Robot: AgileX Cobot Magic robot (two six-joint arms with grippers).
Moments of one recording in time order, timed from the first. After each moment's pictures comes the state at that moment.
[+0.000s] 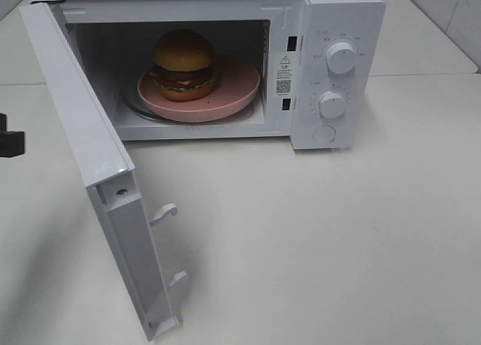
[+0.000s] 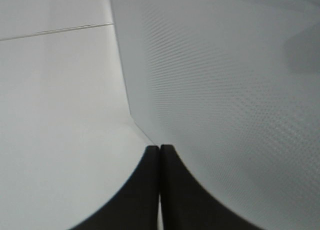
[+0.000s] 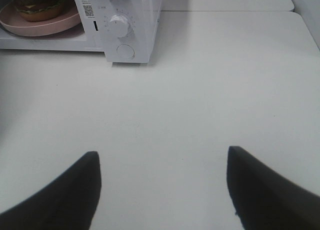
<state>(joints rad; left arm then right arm) -0.32 1.20 -0.44 -0.66 -0.16 0.62 0.13 0.00 -0.51 0.00 1.01 0.00</state>
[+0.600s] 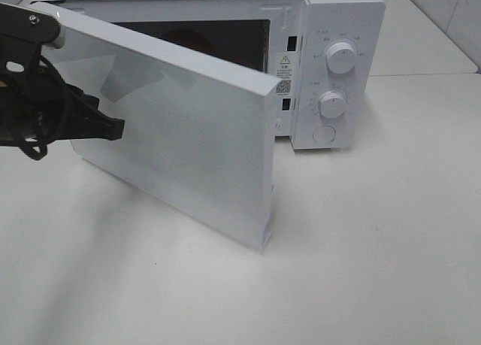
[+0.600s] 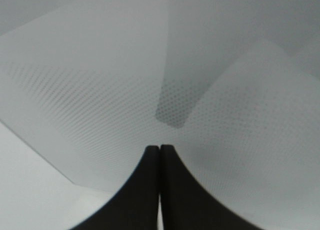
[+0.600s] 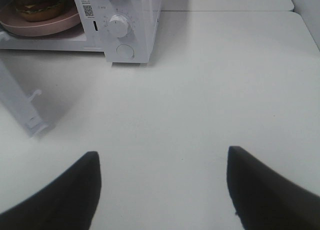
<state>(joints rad) -0.48 1.55 -0.68 -0.62 -0.28 0.63 0.13 0.00 -0.51 0.00 1.01 0.00</state>
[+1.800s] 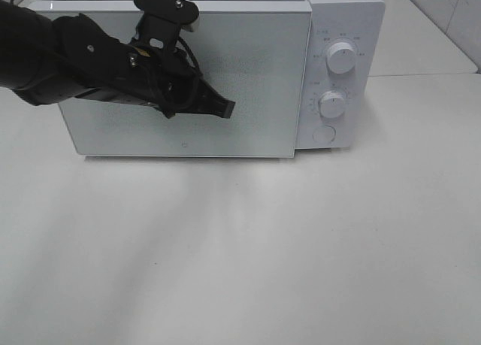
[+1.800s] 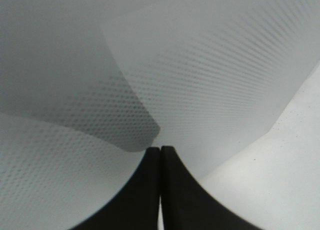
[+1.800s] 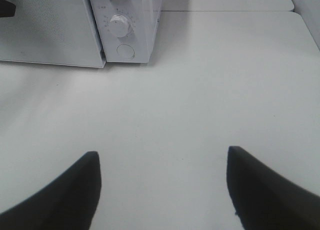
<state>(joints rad) -0.62 1.91 -1.15 -0.59 -0.08 0.62 0.13 0.00 -0.51 0.00 1.01 0.00</state>
